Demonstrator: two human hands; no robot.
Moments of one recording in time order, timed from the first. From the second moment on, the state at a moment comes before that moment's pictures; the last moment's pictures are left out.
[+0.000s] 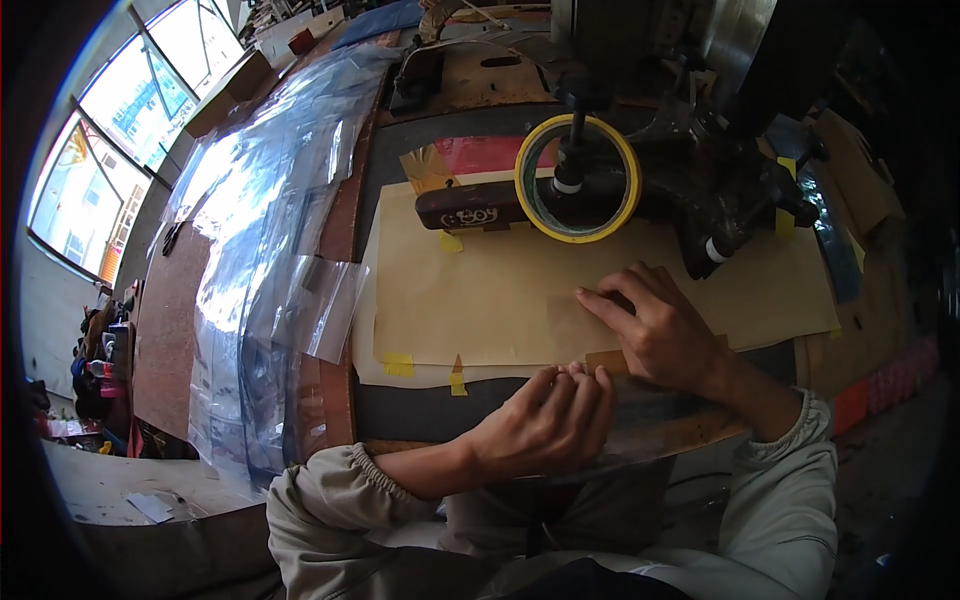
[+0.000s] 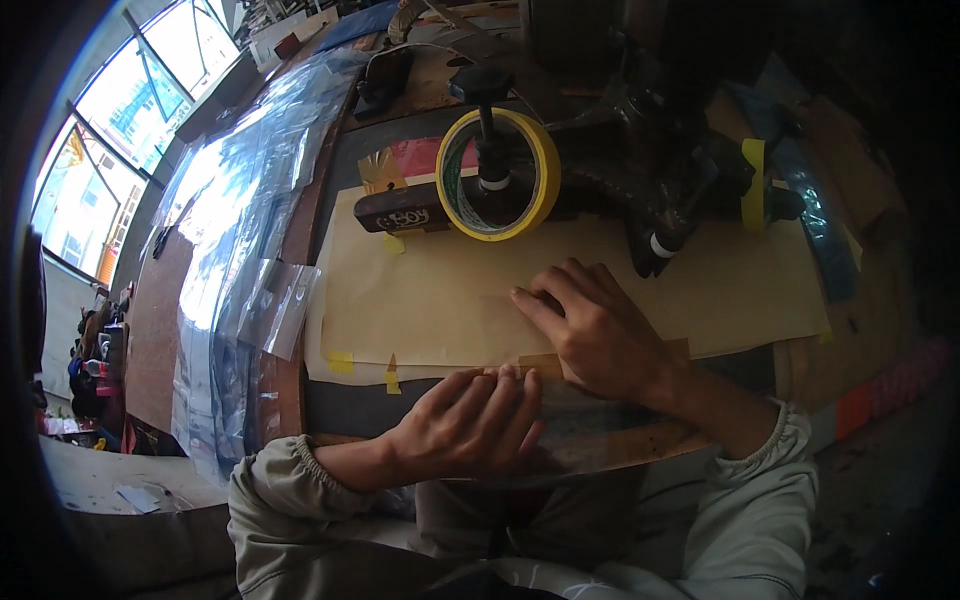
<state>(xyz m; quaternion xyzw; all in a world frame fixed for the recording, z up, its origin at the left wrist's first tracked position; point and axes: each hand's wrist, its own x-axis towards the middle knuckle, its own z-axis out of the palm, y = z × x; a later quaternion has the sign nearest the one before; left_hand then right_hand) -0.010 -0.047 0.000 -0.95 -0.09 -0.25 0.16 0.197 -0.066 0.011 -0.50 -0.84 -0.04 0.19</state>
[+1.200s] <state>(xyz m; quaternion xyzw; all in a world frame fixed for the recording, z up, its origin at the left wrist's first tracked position) -0.006 -0.047 0.011 -0.96 -0.24 -0.11 0.02 0.187 -0.110 0.025 -0.60 -0.79 -0.05 0.14</state>
